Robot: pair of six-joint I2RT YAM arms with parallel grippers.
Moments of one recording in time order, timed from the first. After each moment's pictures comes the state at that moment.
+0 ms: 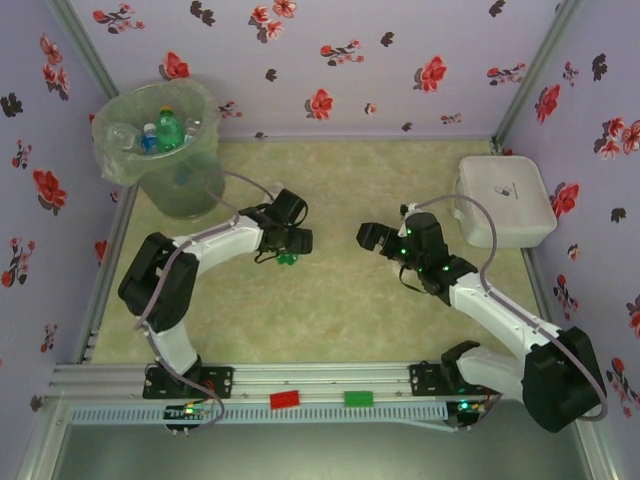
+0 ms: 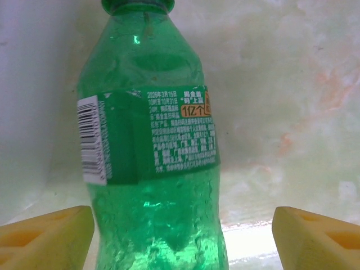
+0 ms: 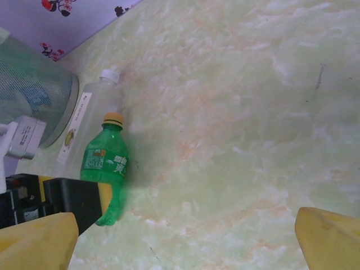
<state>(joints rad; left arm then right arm) -0.68 1.78 1.18 -0.54 -0.12 -0.54 0.48 1.09 0.60 -0.08 -0.11 0.70</state>
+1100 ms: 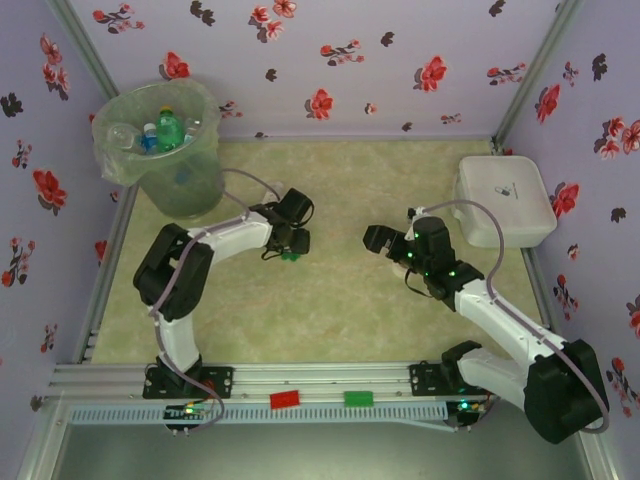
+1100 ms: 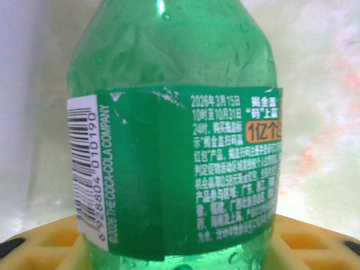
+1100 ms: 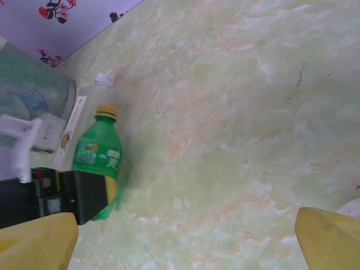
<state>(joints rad) -0.68 1.84 1.24 -0.55 -0.14 -0.51 0.44 1.04 0.56 -0.08 -0.14 0.70</state>
